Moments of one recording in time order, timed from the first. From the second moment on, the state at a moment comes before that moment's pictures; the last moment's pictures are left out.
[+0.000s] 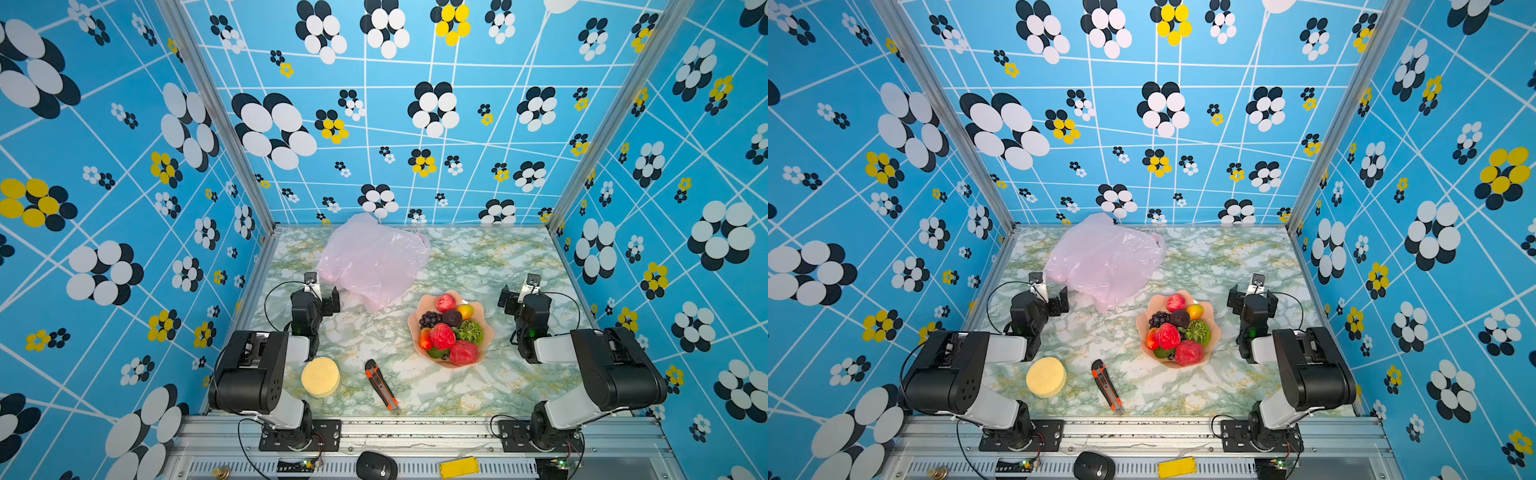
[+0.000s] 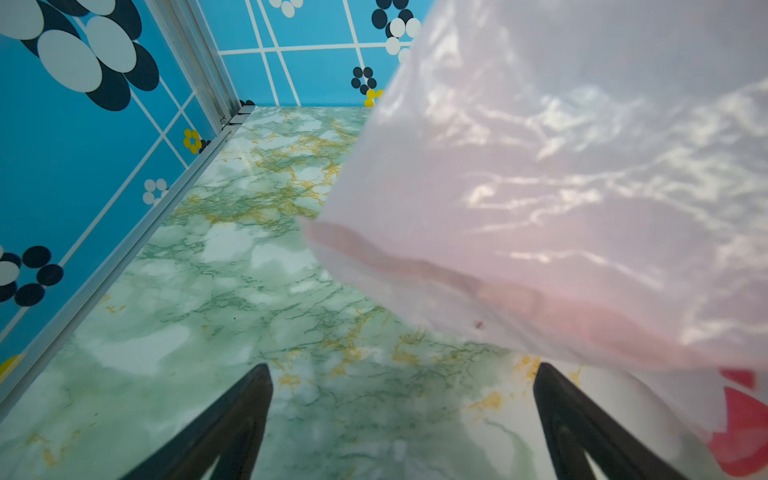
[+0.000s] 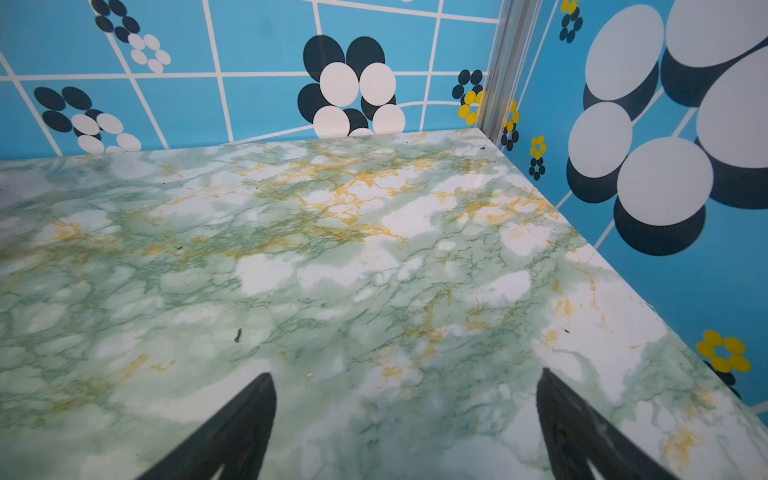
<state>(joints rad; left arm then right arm) -0.03 1.54 0.36 0.83 -0.05 -0.01 0.07 1.56 0.34 0.91 0.36 0.04</state>
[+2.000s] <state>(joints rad) -0.05 1.17 0.52 0.38 -0.18 -0.11 0.07 1.30 0.42 0.61 0.35 0.07</state>
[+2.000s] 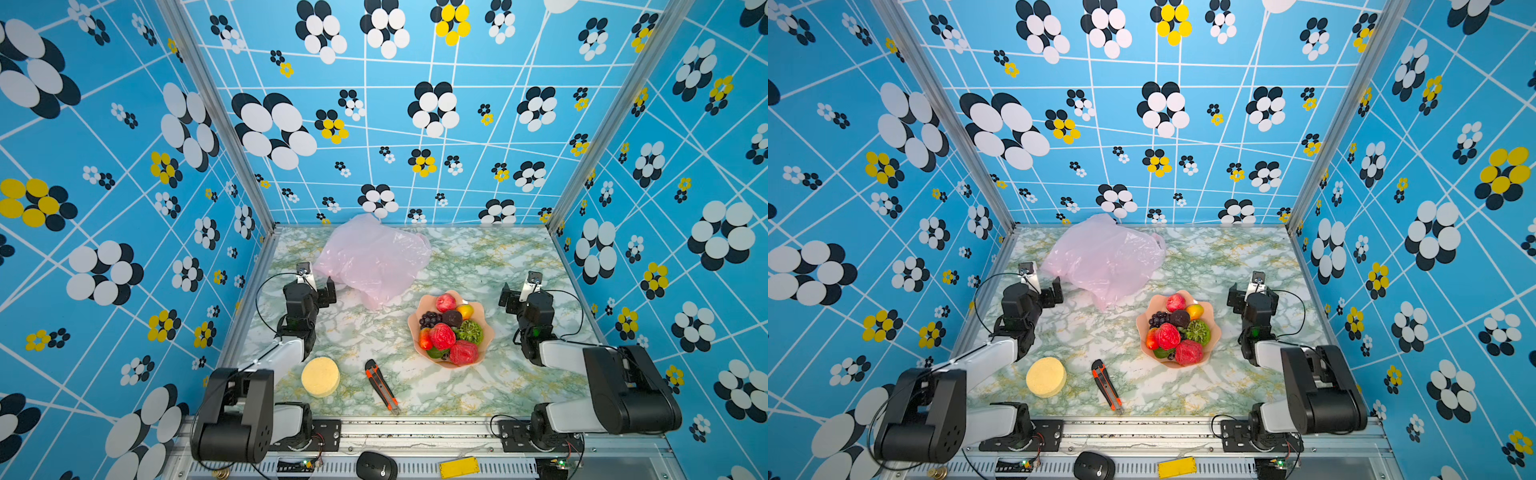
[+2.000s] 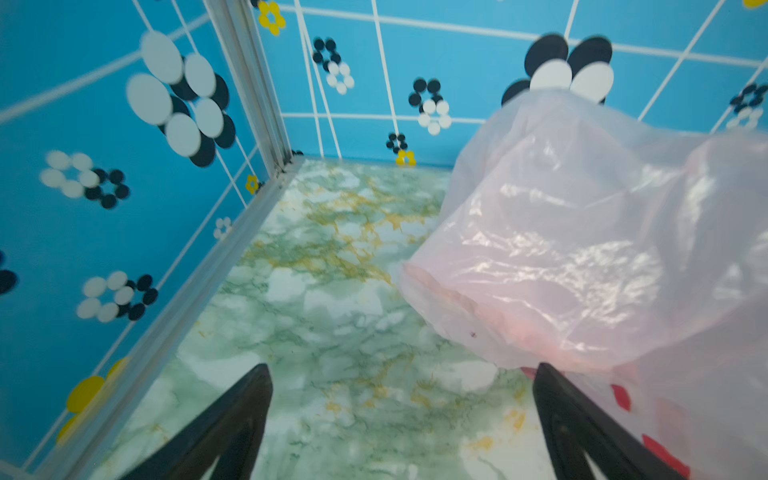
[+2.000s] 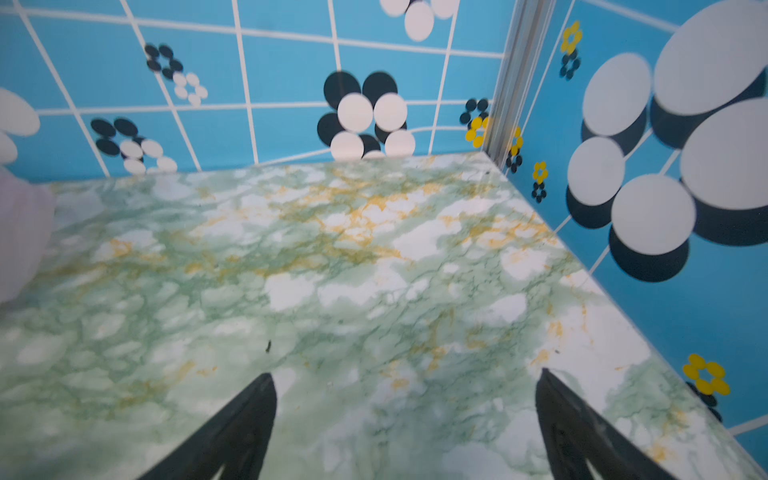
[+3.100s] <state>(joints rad) 0.14 1.37 1.06 -0.52 0.47 -0.67 0.27 2.02 1.61 -0.38 -0.64 0.68</state>
